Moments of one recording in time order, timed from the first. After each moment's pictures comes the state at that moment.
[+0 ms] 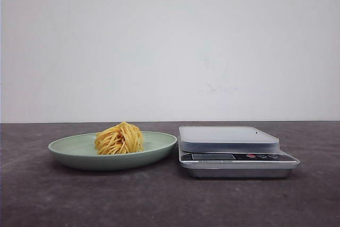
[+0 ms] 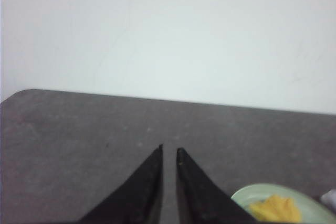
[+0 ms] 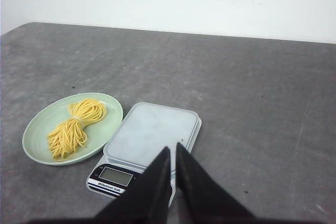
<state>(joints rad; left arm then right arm) -0.14 0.14 0.52 -0.42 -0.13 -0.09 0.81 0.28 0.74 -0.76 0.39 0.27</state>
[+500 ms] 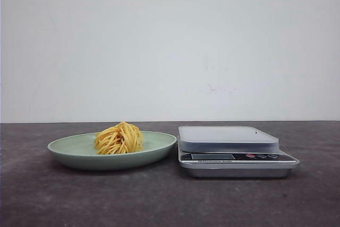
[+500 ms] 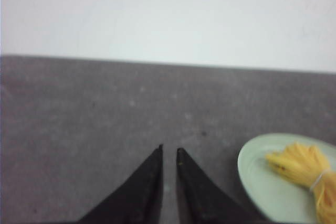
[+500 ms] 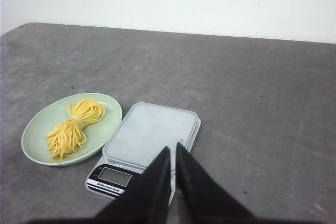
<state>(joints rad) -0.10 0.01 0.13 -0.20 -0.05 -0.07 0.81 0.28 0.74 -0.76 0.39 0.27</state>
